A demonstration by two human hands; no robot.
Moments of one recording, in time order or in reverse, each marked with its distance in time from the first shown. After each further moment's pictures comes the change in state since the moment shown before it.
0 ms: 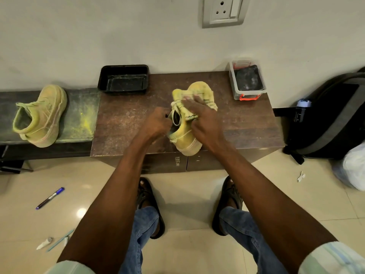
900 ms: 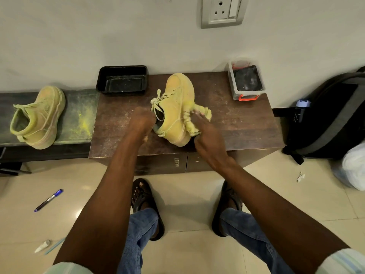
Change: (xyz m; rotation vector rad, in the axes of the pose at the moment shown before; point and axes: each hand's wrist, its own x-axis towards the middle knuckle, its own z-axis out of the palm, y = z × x) left_hand 0.012 -0.016 -0.014 -0.298 0.316 -0.372; right_hand -0.038 0.015 0.009 -0.129 -0.011 -0.004
